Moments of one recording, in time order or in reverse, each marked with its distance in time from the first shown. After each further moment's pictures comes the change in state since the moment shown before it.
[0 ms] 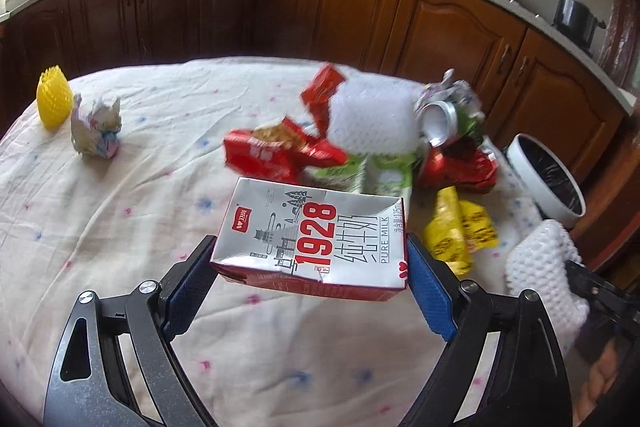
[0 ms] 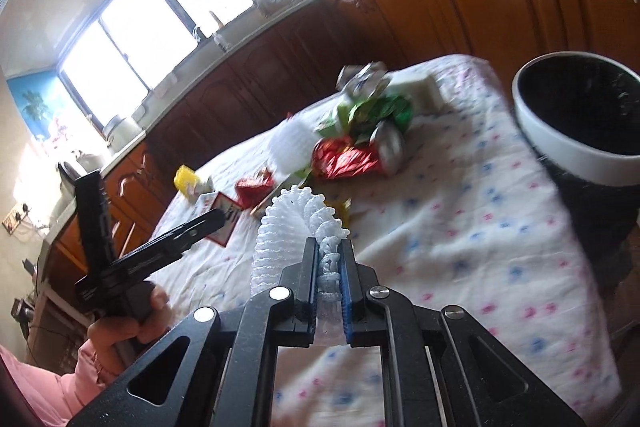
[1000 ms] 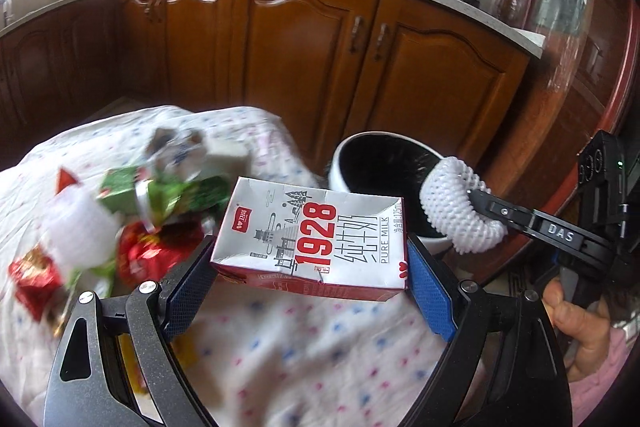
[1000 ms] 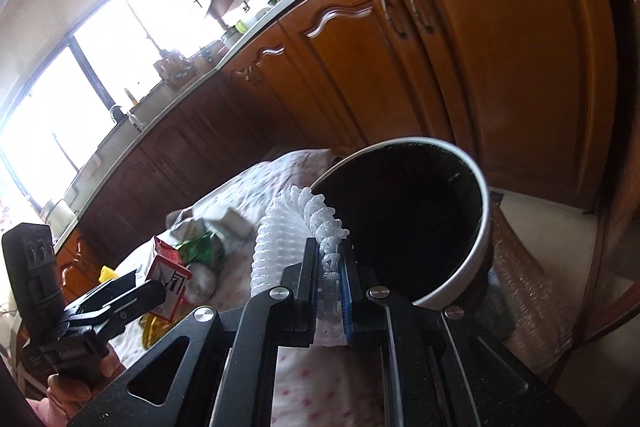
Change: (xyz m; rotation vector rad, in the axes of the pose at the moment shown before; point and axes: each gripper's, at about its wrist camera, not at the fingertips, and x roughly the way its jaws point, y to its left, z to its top) left arm 0.033 -0.214 0.054 0.269 0.028 -0.310; right arm -0.076 -0.162 0.080 0.163 -0.183 -0.254
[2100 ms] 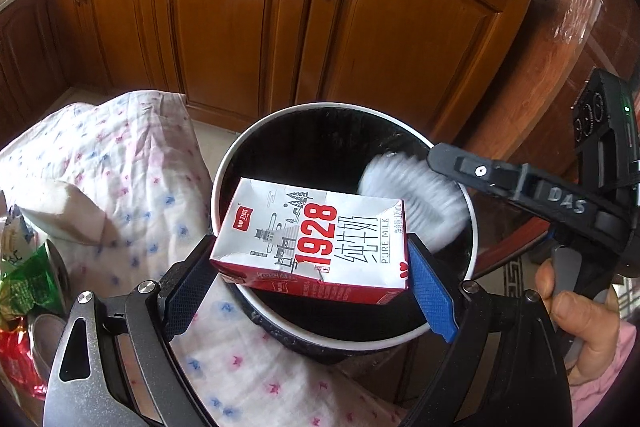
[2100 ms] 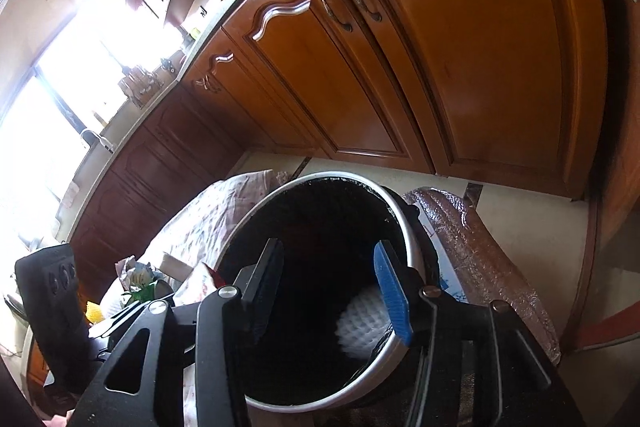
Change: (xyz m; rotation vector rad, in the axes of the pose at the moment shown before) left arm 0.133 -0.080 0.043 0.087 0.189 -0.073; right arm 0.034 -0.065 0.040 0.114 0.031 -0.049
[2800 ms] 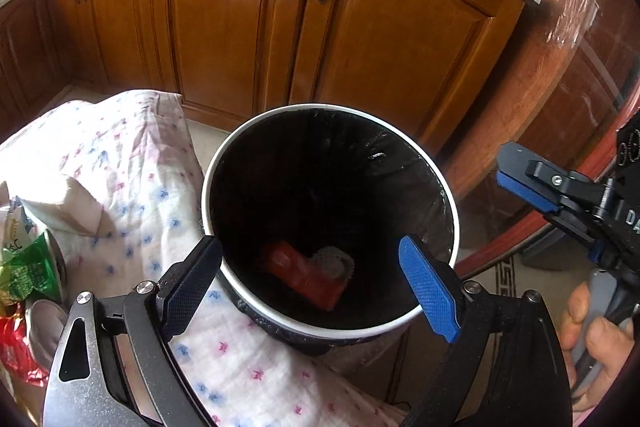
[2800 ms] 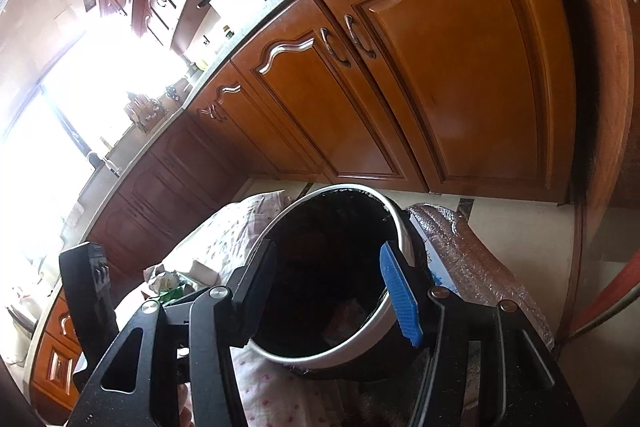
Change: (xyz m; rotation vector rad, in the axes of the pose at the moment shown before) left arm -0.012 -0.008 -0.005 -0.006 -0.014 -0.010; right arm -0.058 0.015 -0.014 0.020 -0.104 -0.009
